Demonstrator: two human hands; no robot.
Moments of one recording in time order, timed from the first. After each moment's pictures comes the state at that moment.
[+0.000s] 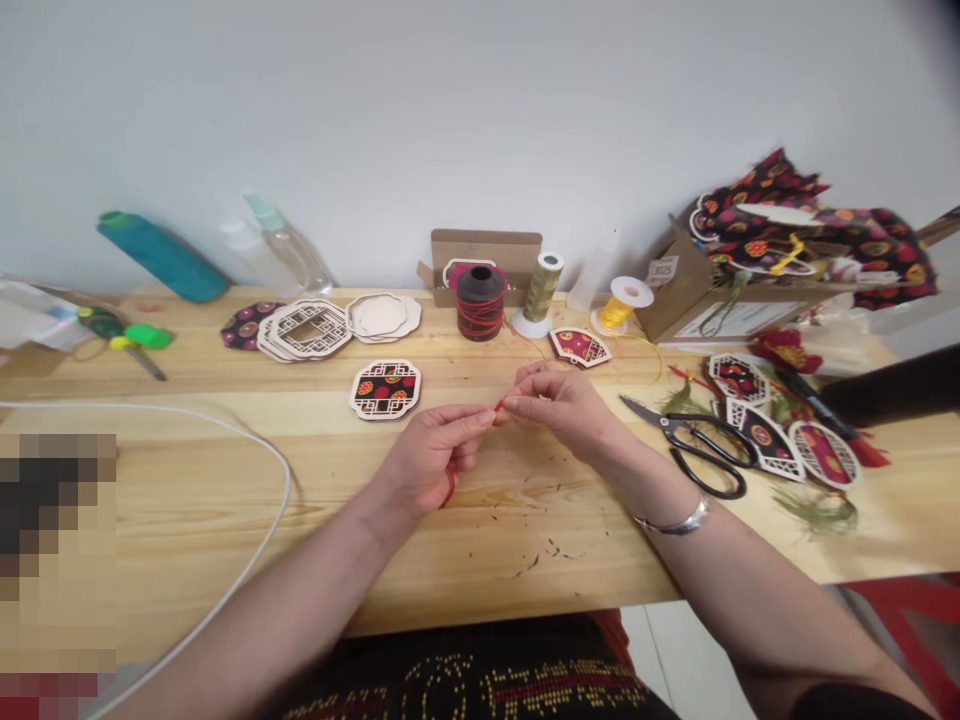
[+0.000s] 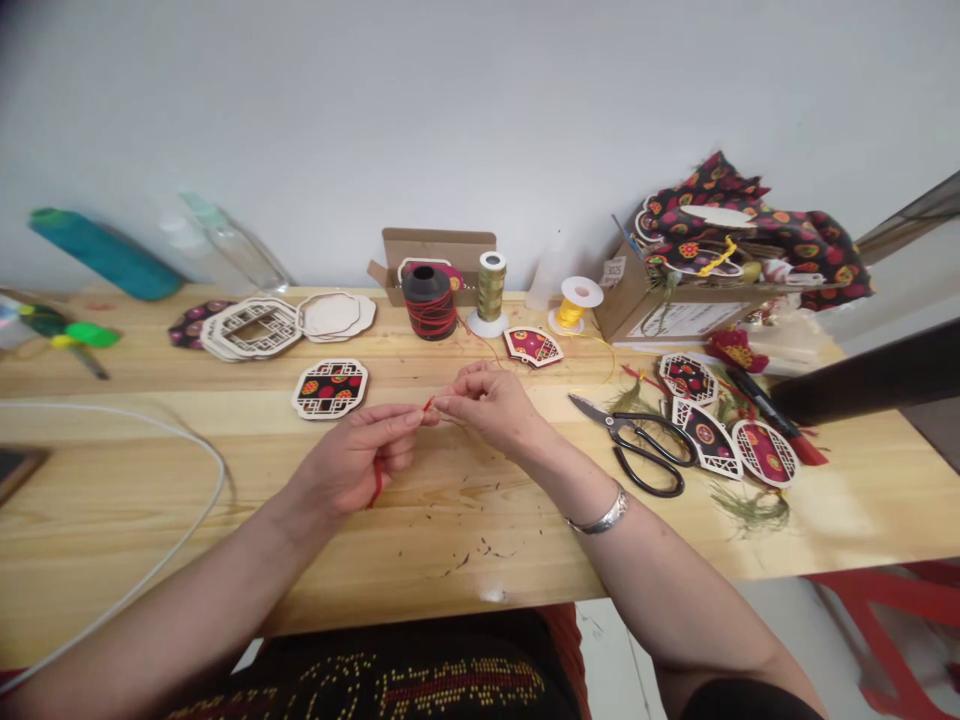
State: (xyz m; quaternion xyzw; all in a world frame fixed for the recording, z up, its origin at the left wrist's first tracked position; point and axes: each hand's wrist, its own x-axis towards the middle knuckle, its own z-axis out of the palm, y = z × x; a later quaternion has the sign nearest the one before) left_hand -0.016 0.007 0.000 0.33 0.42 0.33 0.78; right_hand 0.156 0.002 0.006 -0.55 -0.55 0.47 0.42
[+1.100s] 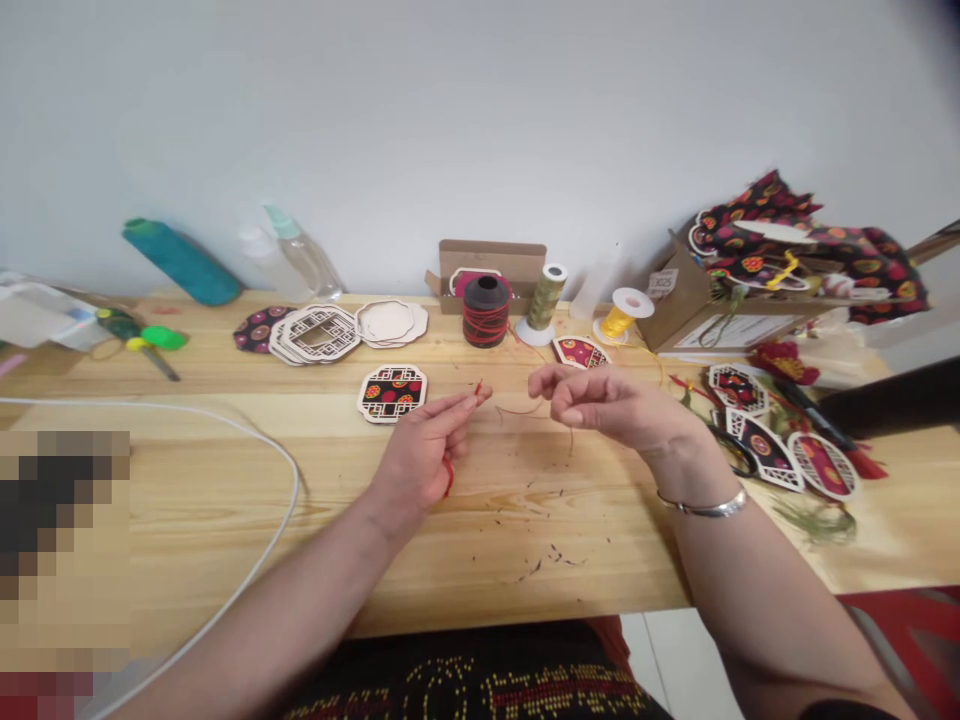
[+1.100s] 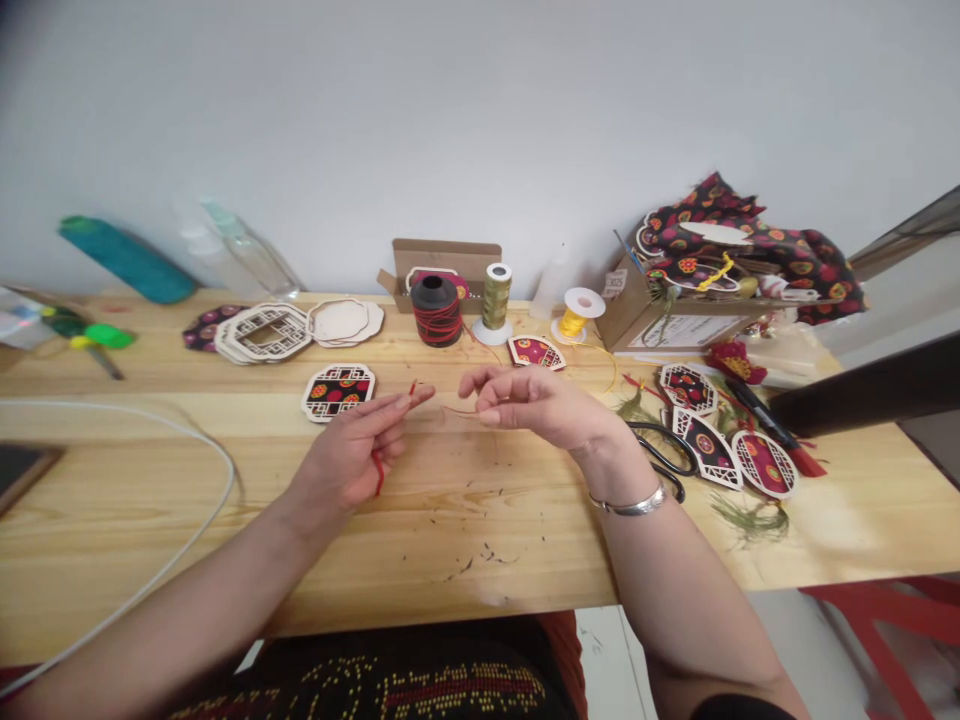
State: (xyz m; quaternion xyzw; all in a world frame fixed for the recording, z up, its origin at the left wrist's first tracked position) left_hand -0.017 0.012 0.002 0.27 0.46 0.44 0.72; right_hand 0.202 0.002 0.037 -0.39 -0.61 0.60 0.34
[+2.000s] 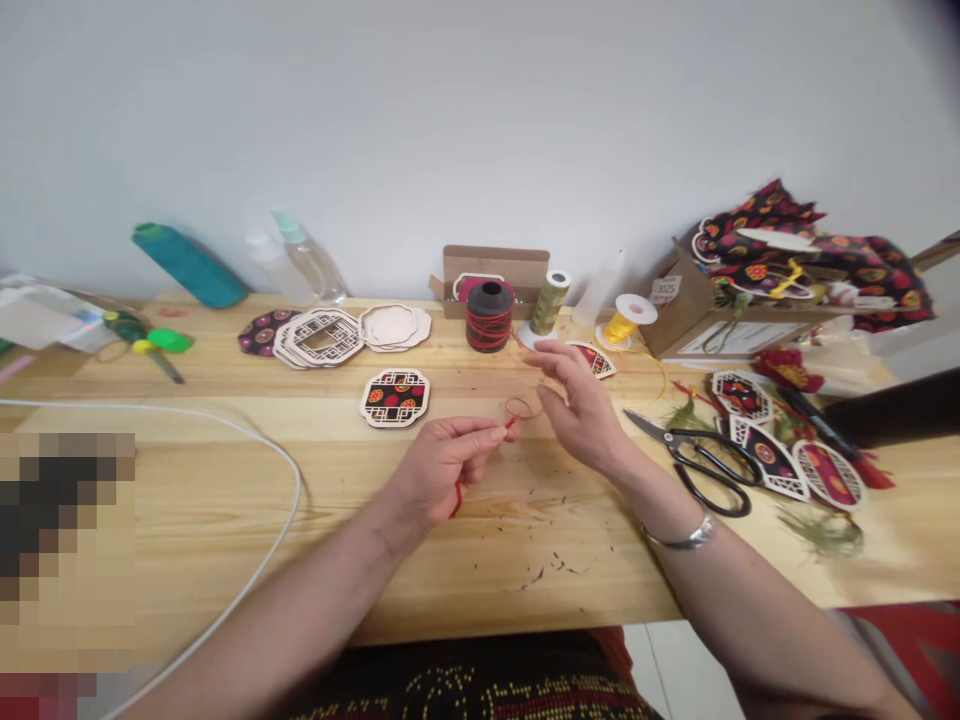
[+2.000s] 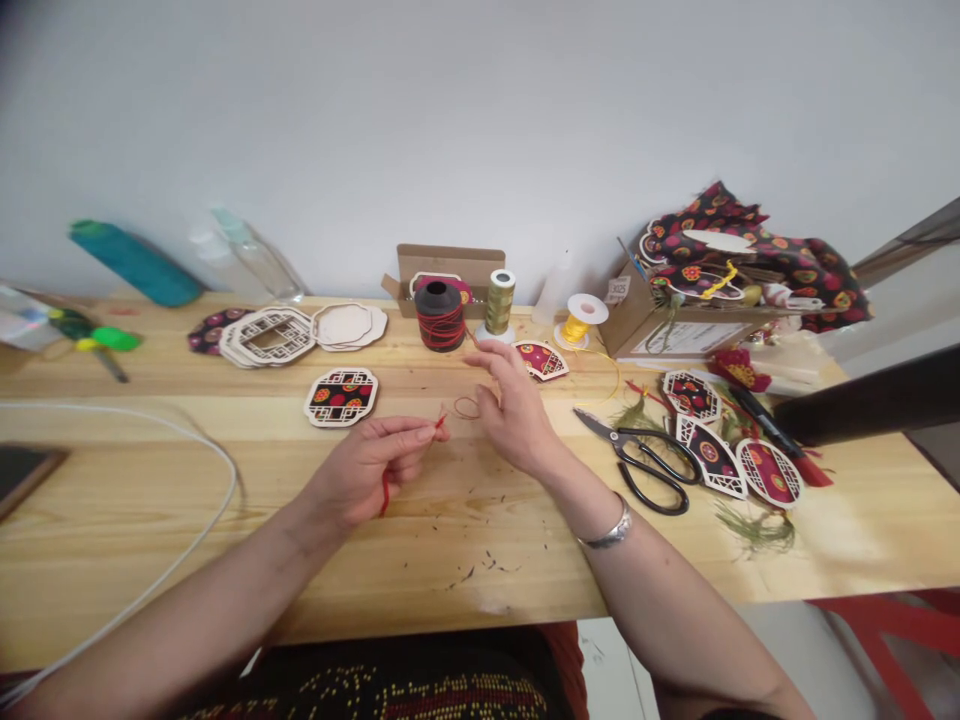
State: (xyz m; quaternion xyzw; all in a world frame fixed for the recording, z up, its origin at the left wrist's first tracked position) left_hand -0.016 0.003 0.004 0.35 0.42 0.32 0.77; right_hand 0.162 0.004 0.003 -0.52 -0.62 0.32 0.49
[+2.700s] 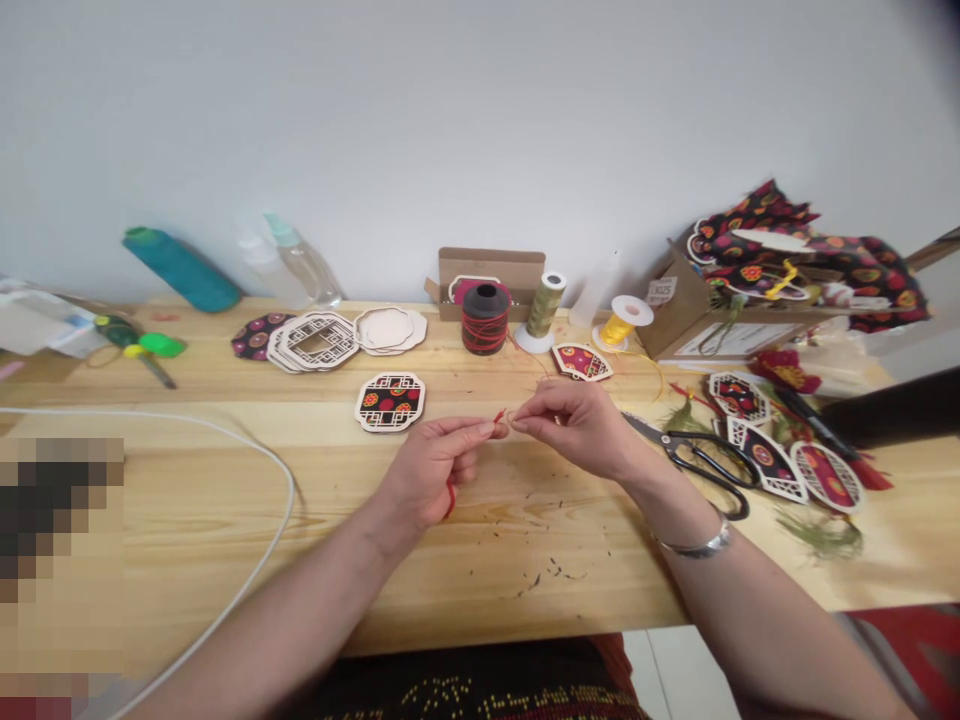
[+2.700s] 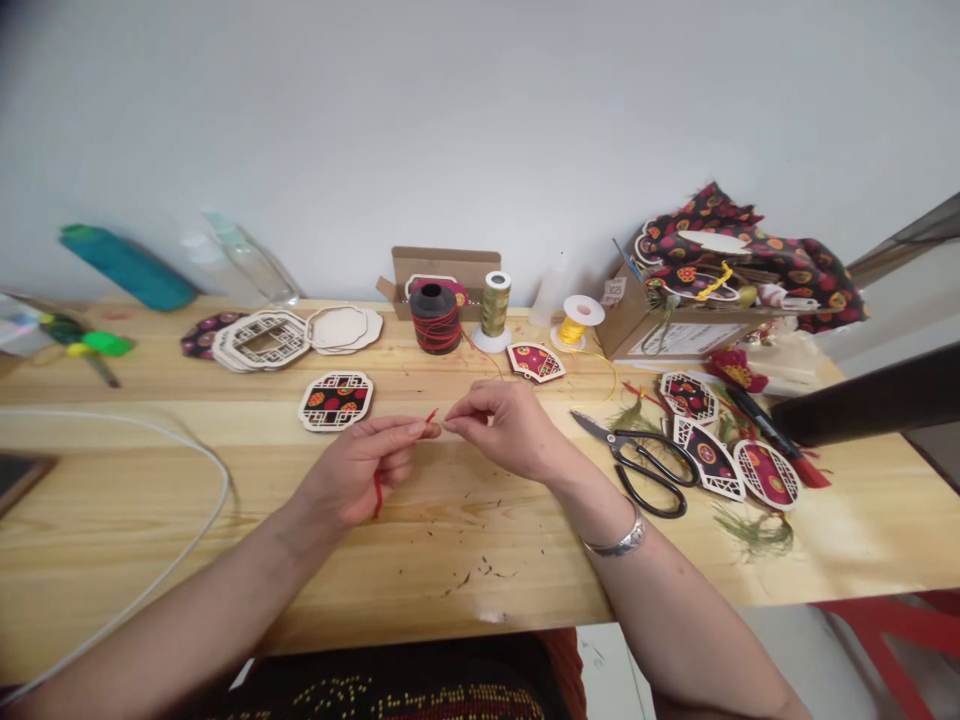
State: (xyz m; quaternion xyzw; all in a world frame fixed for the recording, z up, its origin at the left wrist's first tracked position) left_hand -0.016 0.007 0.003 0.32 0.44 0.34 0.76; right_hand 0.167 -0.003 0.023 -0.48 -0.72 0.32 0.38
